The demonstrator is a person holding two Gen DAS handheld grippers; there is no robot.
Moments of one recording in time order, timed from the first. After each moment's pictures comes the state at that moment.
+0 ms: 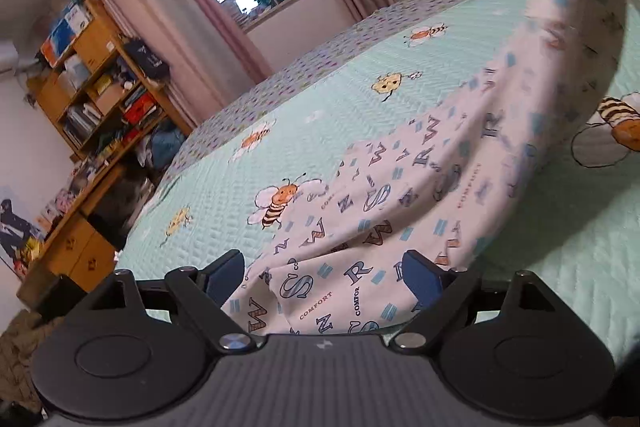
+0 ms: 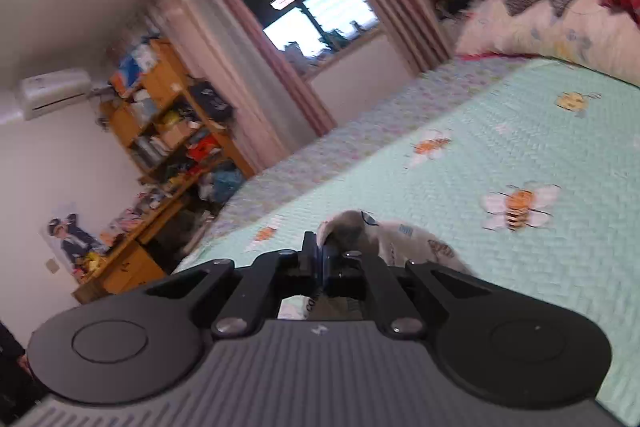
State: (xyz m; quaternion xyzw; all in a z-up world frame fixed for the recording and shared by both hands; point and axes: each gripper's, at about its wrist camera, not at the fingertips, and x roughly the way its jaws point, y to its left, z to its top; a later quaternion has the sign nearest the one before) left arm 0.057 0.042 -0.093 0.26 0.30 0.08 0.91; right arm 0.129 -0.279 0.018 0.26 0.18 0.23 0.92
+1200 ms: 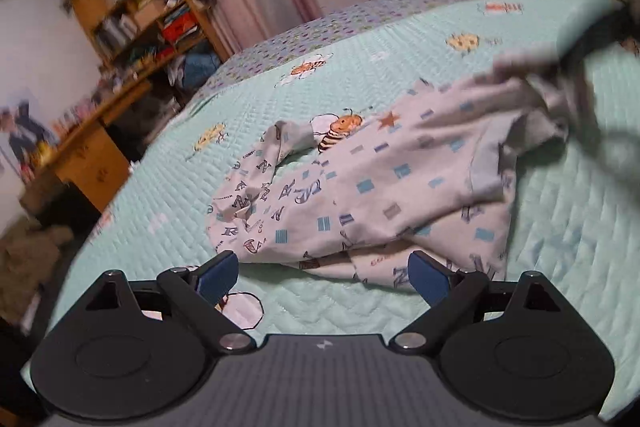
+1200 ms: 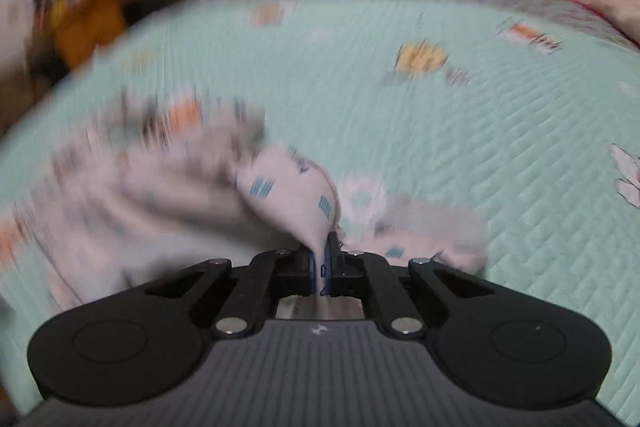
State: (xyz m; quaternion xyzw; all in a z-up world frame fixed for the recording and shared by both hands) left arm 0.076 0.108 -0.113 0.18 0.36 0.16 0.90; right arm 0.252 -0.099 -0.091 0.04 0.37 0.26 0.89
